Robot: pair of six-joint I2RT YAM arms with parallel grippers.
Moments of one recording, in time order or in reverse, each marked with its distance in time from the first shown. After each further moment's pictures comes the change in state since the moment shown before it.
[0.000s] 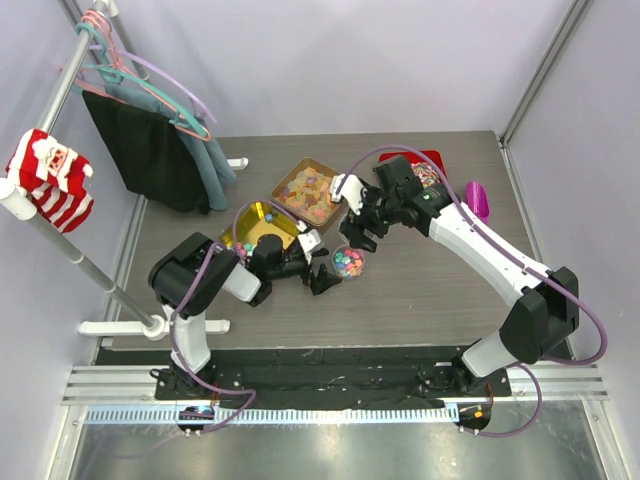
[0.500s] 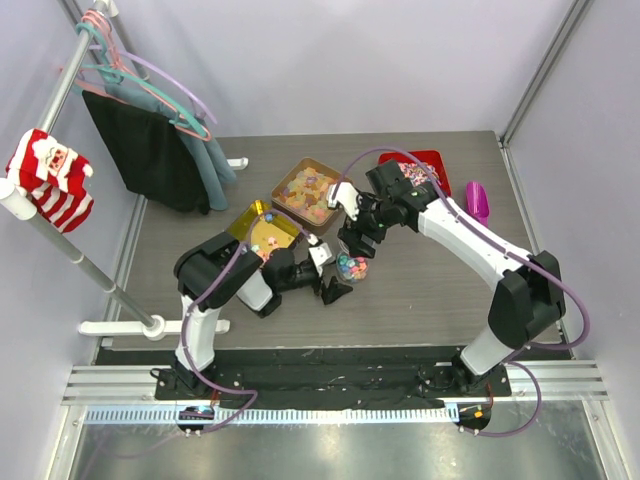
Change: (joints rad) left arm -0.094 0.170 -0.006 0.266 -0.077 -0.033; right arm -0.014 0.080 -0.006 -0.041 -0.051 -0.019
